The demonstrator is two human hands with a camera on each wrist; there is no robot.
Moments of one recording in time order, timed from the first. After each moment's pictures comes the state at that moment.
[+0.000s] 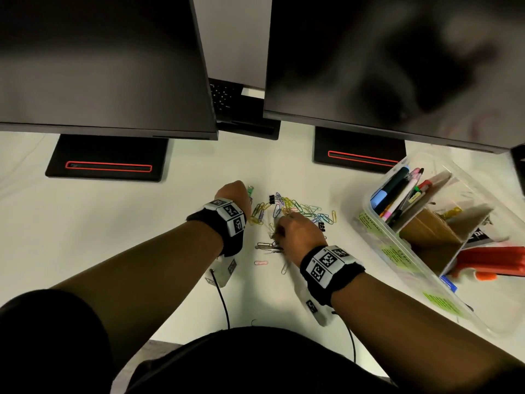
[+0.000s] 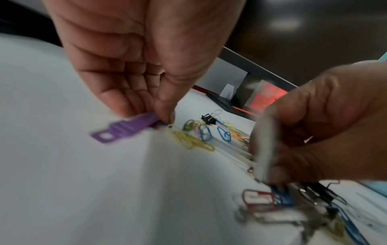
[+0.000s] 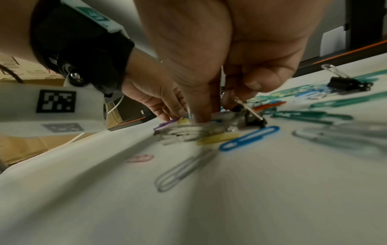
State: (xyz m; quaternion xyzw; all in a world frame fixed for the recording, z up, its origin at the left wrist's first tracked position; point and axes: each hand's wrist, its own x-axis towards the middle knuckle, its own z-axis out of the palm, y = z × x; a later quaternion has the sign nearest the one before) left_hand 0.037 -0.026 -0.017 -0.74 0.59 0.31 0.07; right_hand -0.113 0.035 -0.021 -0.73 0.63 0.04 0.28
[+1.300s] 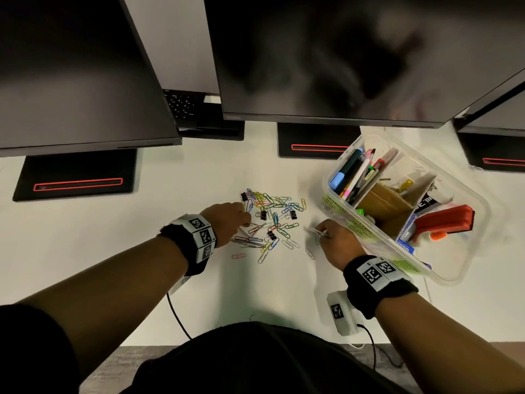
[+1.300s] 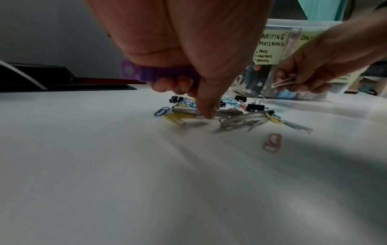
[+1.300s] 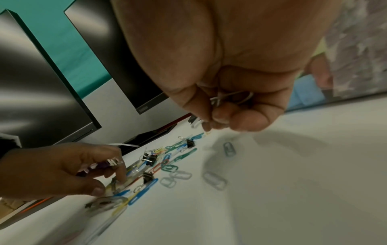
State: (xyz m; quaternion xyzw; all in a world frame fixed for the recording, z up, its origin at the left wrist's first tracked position) left_hand 0.031 0.014 -0.017 -0.44 0.85 0.23 0.18; right_hand -0.219 0.084 0.000 -0.55 0.76 -0.05 0.35
